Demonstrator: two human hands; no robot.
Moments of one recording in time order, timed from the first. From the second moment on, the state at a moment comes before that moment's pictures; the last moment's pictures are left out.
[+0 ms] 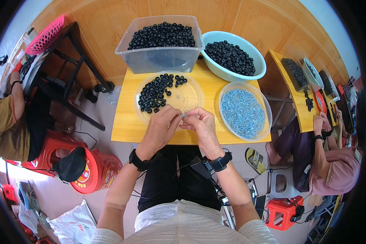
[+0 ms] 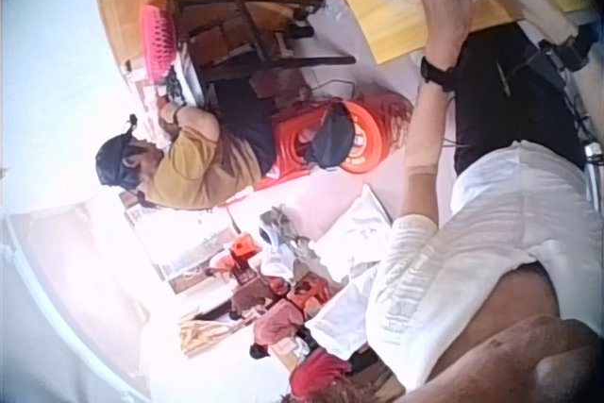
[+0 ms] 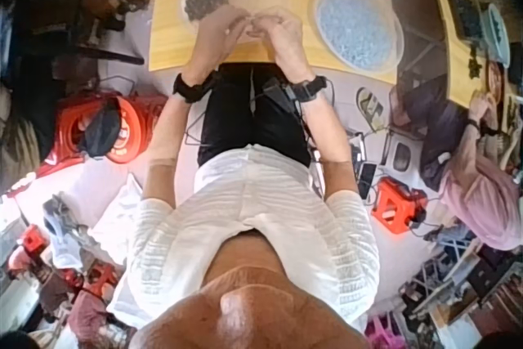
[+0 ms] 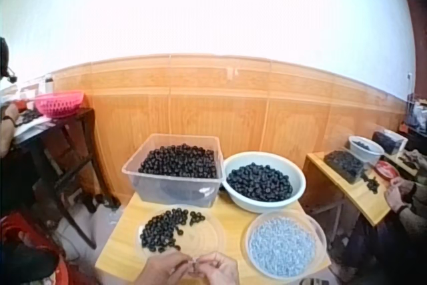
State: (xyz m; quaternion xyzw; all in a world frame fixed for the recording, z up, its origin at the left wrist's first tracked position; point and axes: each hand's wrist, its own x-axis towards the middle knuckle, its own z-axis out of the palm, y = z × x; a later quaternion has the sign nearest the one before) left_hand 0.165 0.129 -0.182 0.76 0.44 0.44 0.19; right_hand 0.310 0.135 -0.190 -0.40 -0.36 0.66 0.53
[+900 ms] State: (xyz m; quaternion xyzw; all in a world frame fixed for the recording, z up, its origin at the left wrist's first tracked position) left_hand 0.157 0.138 -0.185 0.53 0.47 0.41 0.57; right_hand 0.305 0.135 -0.210 -0.42 -0.53 0.46 0.58
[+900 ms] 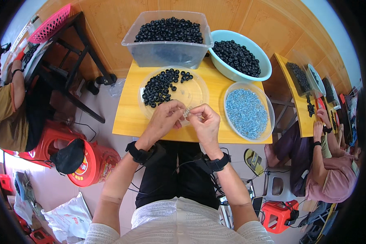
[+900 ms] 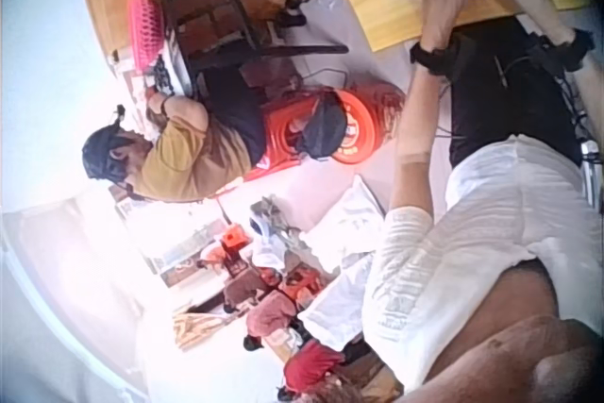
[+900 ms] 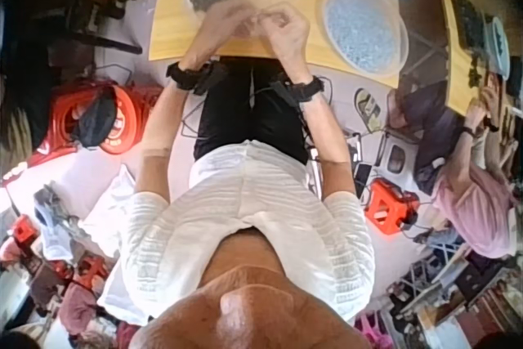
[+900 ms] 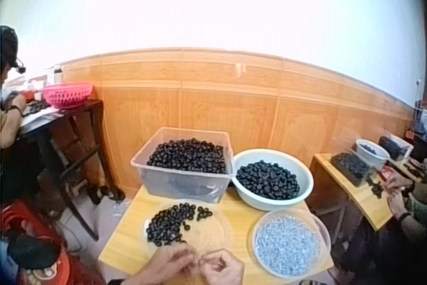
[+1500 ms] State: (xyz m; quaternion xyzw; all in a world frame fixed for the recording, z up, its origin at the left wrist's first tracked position) left_hand 0.159 0.136 -0.190 0.52 0.46 0.44 0.57; right_hand 0.305 0.134 -0.206 -0.44 -0.54 0.43 0.57
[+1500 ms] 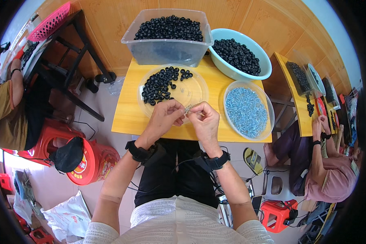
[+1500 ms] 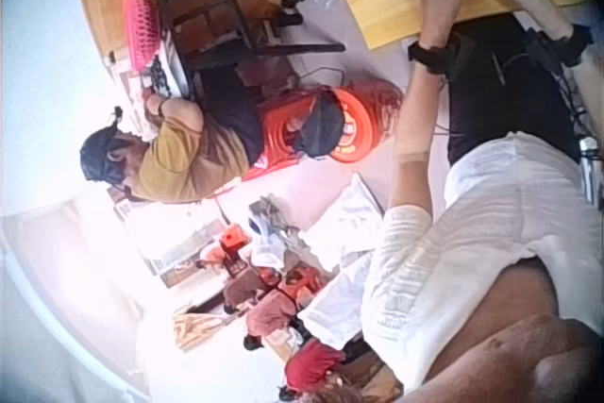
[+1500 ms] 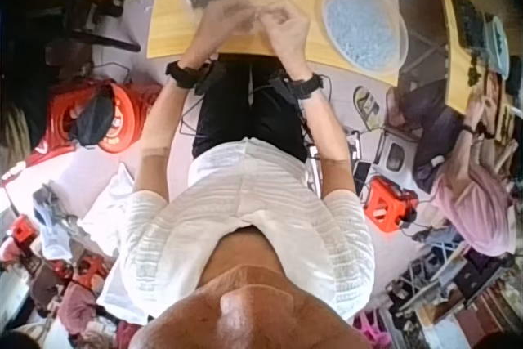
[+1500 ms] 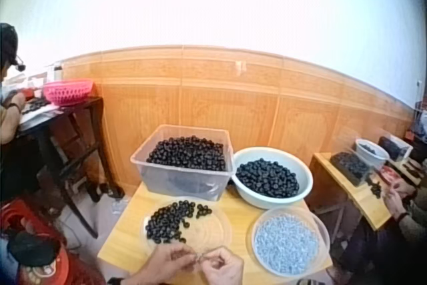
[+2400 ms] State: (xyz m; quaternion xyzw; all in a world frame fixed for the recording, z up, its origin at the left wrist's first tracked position) left_hand 0.146 0.139 -0.193 0.42 0.45 0.37 0.70; right_hand 0.300 0.129 -0.203 -0.42 -0.57 0.41 0.57
